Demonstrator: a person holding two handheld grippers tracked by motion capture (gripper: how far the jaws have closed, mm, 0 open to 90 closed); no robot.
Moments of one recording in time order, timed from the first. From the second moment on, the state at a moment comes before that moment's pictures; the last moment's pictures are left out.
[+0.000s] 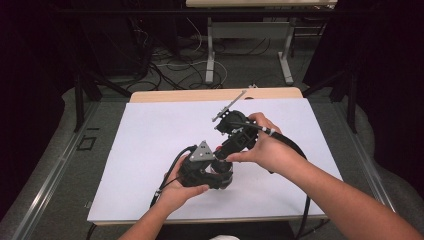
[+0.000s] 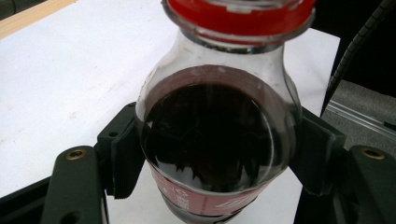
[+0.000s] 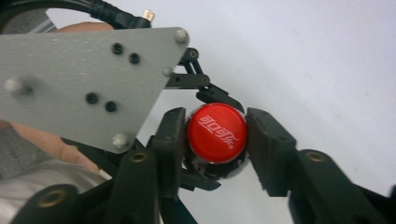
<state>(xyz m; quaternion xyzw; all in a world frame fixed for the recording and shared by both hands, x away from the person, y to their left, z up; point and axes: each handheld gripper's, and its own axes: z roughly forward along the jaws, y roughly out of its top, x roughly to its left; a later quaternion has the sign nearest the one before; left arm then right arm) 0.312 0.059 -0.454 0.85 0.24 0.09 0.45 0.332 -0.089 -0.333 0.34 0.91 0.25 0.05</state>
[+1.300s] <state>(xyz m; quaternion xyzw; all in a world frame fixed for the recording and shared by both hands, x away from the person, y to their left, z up) 0.309 0.058 -0.450 0.86 0.23 0.08 0.45 0.333 -0.093 -0.325 0.15 0.96 0.25 0.03</state>
